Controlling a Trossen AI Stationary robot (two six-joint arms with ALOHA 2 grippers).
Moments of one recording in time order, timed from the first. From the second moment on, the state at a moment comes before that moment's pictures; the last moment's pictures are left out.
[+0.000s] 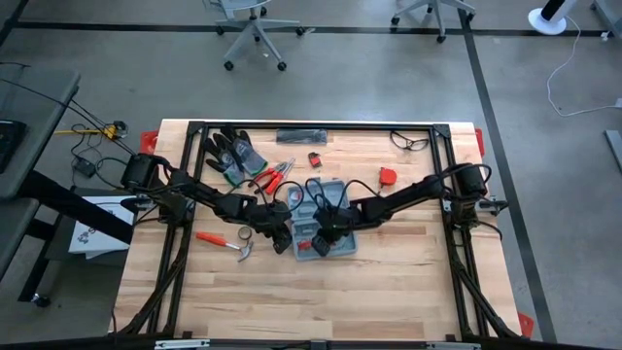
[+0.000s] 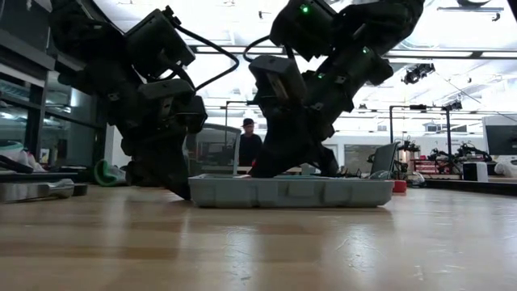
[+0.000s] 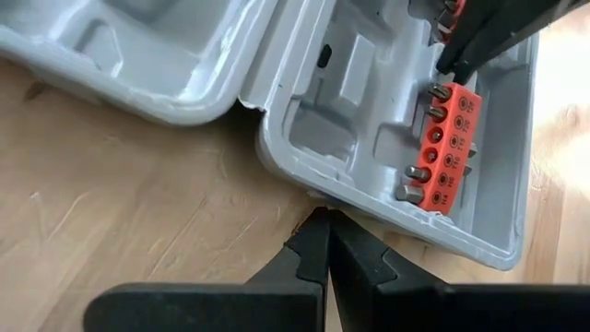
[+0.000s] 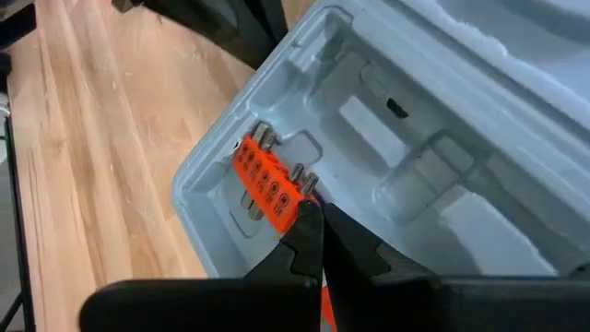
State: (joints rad) left arm -0.11 1.67 0.62 0.18 0.06 -0.75; right arm 0.13 1.94 1.07 0.03 -0.09 0.79
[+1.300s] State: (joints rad) left arm -0.11 1.67 0.62 0.18 0.07 -0.74; right arm 0.15 1.94 1.07 0.02 -0.09 0.83
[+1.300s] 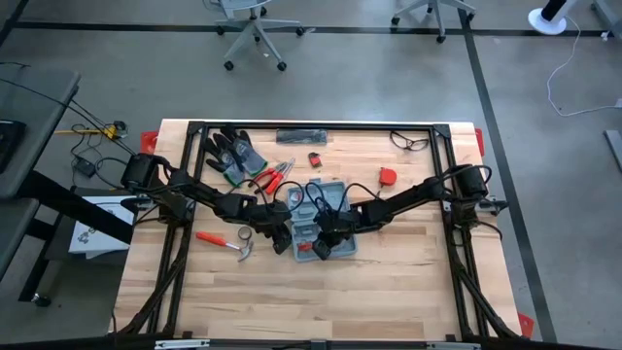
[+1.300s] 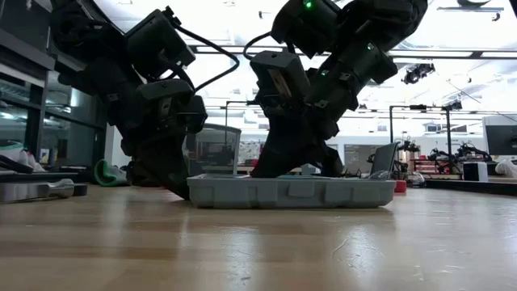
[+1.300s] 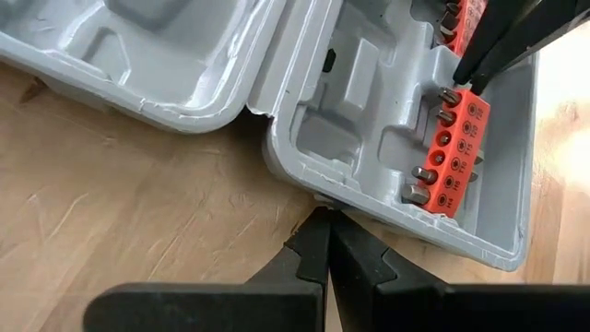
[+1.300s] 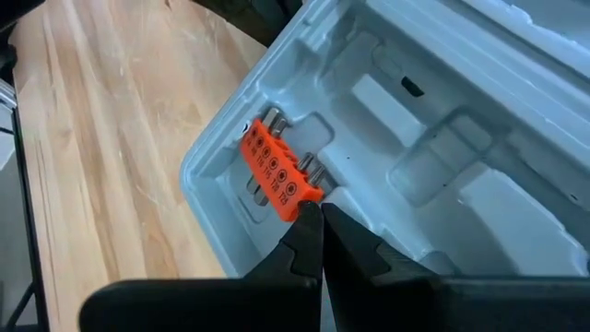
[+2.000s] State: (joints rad) left arm -0.11 1.67 0.62 0.15 0.07 -0.73; right arm 0.15 1.89 1.07 -0.07 -0.06 0.78
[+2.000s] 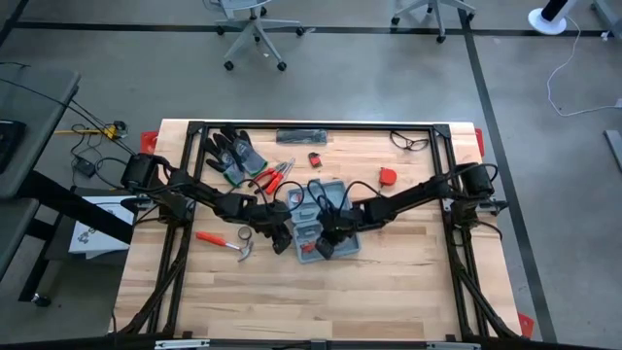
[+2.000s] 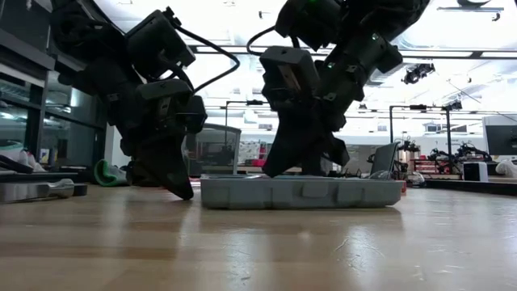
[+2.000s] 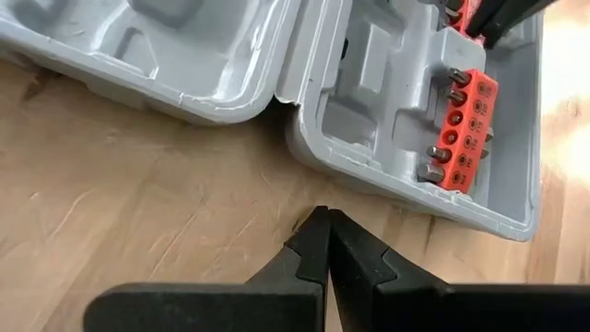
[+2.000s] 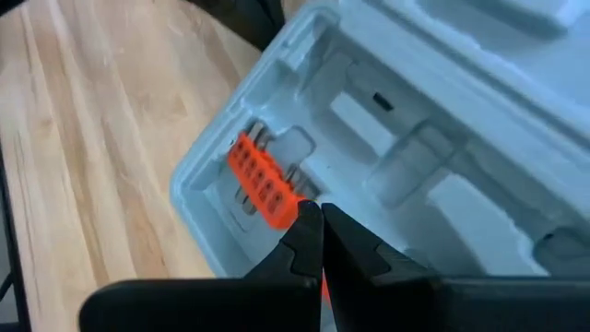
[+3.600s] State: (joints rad) left arm -0.15 1.55 0.62 0.30 0.04 -0.76; right arm 0.16 1.89 1.07 0.00 -0.07 0.71
